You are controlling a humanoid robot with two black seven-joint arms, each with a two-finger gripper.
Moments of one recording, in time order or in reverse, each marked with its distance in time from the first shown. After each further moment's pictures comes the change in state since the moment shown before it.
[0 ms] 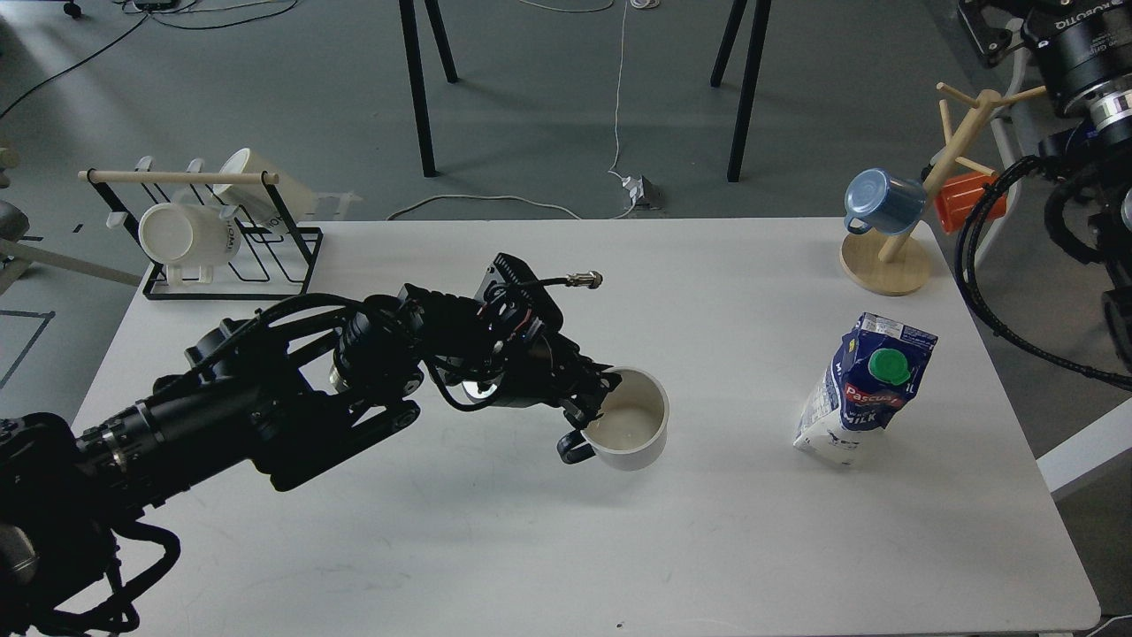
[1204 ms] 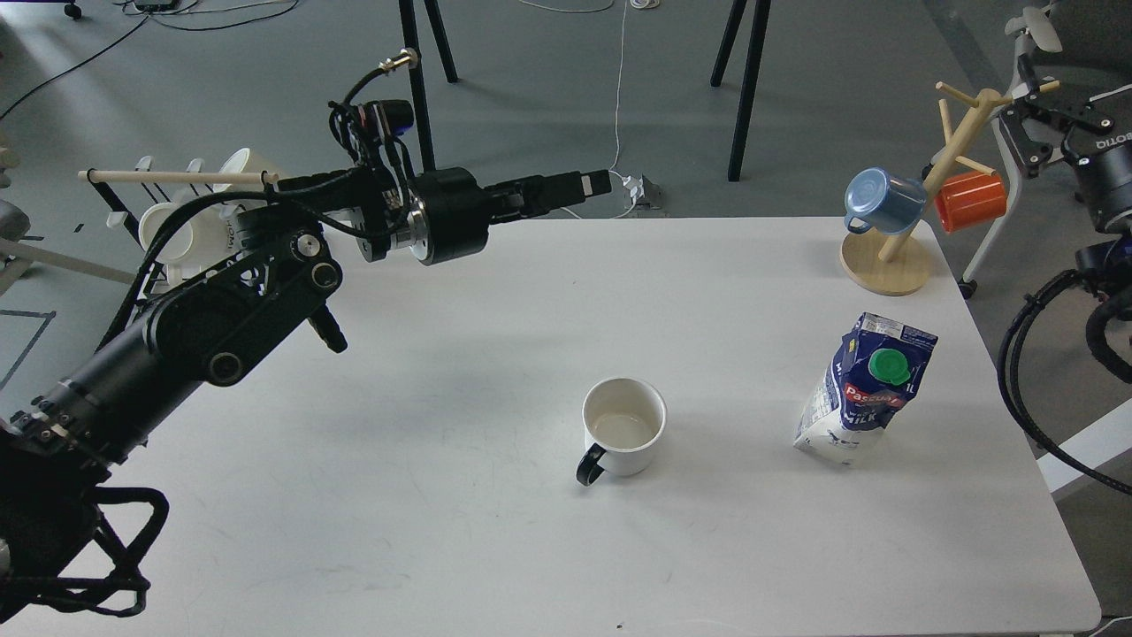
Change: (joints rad) left arm 0.004 0.096 -0.501 0.088 -0.862 0.000 -0.004; right arm -0.490 -0.114 0.174 0.313 0.013 0.000 0.070
